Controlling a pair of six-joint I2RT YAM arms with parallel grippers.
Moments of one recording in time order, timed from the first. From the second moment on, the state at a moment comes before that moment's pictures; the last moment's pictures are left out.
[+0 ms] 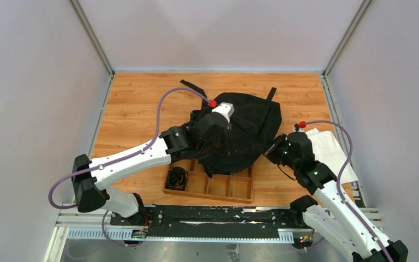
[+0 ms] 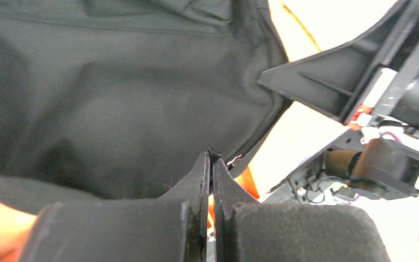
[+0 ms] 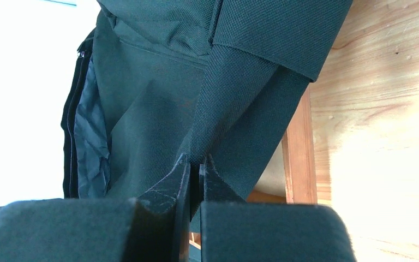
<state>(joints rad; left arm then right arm) -1.08 1.42 1.32 -0.54 -0.20 -0.63 0.44 0.66 0.54 -0.40 -0.04 1.03</state>
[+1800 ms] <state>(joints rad) -0.70 1.30 1.22 -0.58 0.12 -0.40 0.91 1.25 1.21 -0.54 -0.22 -0.13</state>
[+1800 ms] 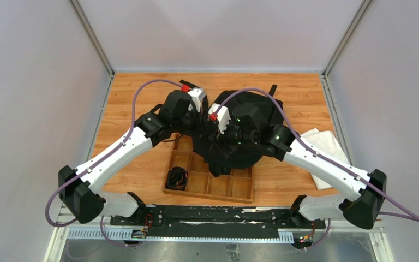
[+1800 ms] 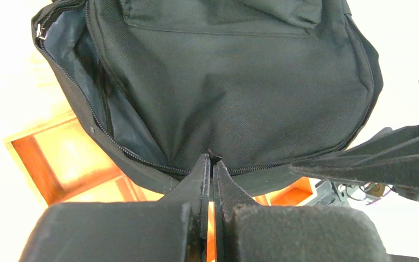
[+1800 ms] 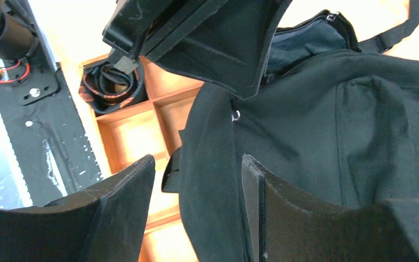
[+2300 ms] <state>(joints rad) -0.66 1.30 1.21 -0.58 0.17 -0.41 0.91 1.25 1.05 -0.37 -0.18 -0.17</state>
